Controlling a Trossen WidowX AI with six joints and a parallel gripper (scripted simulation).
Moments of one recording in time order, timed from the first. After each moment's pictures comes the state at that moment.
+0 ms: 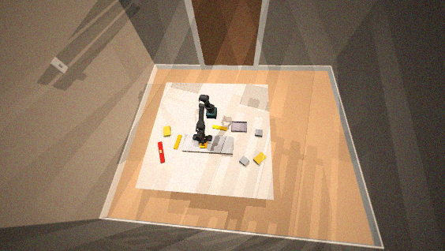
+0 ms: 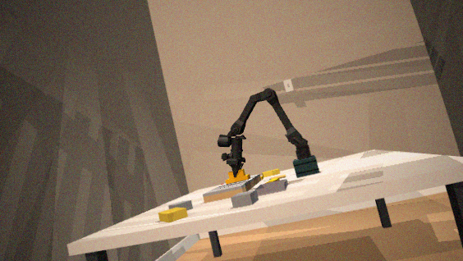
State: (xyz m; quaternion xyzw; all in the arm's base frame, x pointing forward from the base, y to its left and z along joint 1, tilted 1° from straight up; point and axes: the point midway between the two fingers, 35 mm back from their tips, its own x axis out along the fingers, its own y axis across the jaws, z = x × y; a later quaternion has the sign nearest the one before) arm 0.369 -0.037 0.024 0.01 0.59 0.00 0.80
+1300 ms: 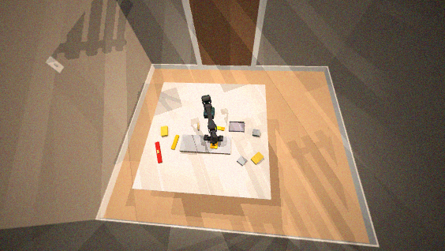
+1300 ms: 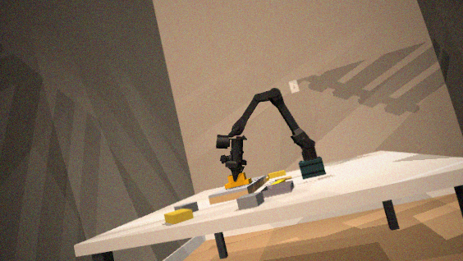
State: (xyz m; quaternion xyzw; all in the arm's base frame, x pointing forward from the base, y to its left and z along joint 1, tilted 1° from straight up) arm 0.367 0.097 0.028 0.02 0.59 0.00 0.80
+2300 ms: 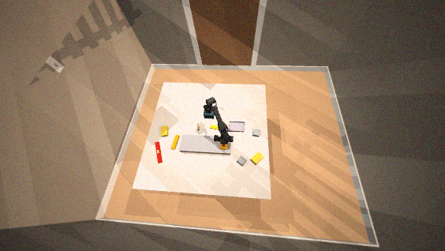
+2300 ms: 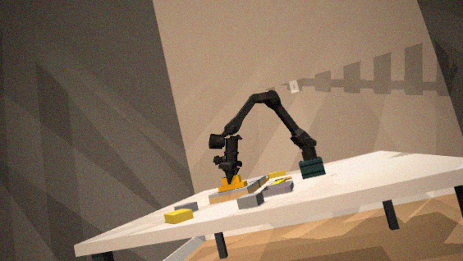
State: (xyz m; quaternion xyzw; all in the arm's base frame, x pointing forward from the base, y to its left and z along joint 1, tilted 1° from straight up) arm 0.368 0.197 0.032 0.02 0.59 0.01 0.80
